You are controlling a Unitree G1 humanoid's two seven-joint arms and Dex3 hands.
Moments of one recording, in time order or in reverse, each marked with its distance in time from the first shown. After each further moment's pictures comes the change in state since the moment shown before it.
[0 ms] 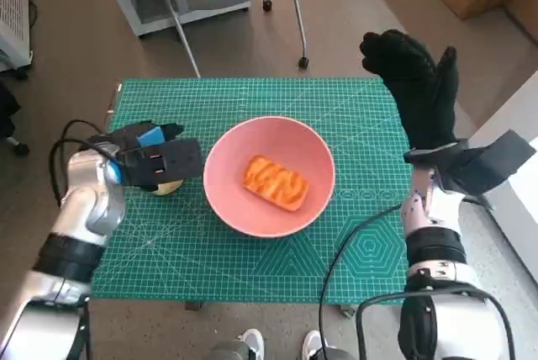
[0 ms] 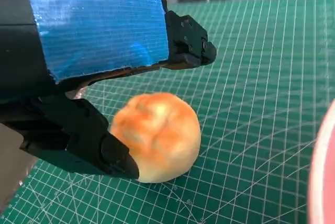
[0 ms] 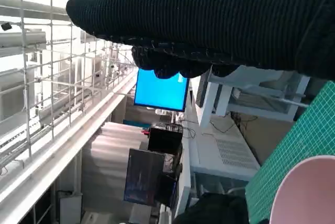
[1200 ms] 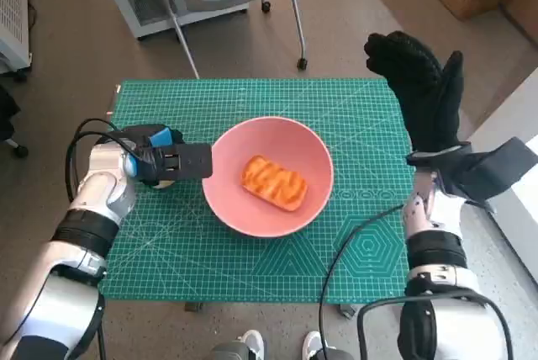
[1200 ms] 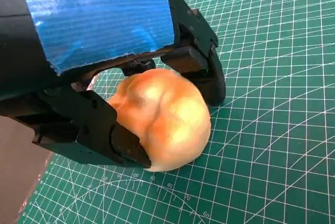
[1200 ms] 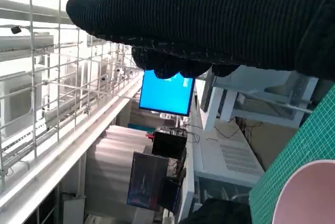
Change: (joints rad) left arm -0.133 -0.032 -0.144 0.302 0.008 -0.093 0.102; right arm 0.019 0.005 -0.003 -0.035 0.001 -0.012 0.000
